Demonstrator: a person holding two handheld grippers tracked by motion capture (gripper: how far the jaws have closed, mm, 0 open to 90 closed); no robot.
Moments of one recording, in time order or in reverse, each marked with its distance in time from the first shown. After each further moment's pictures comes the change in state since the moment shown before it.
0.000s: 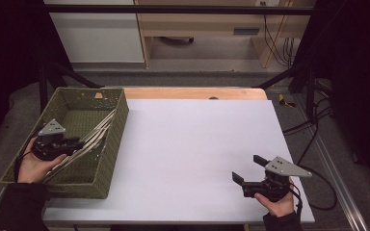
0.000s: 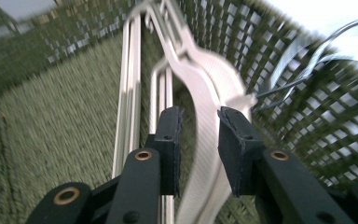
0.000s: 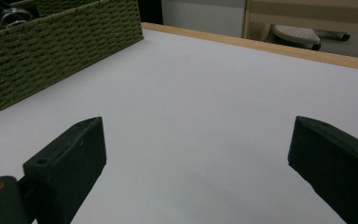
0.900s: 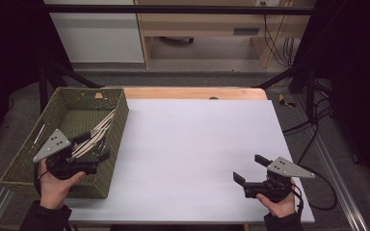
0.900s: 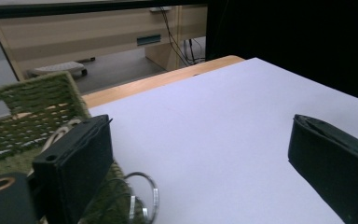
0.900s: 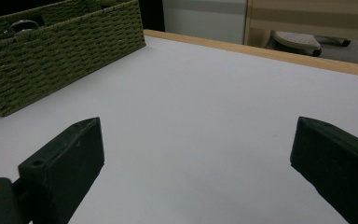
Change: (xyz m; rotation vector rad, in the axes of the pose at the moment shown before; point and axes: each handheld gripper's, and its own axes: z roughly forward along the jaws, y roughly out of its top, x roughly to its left) left arm -0.106 0.019 -0.025 -0.442 -0.108 -0.093; right arm 0.000 0.001 -0.005 -0.023 0.006 0.005
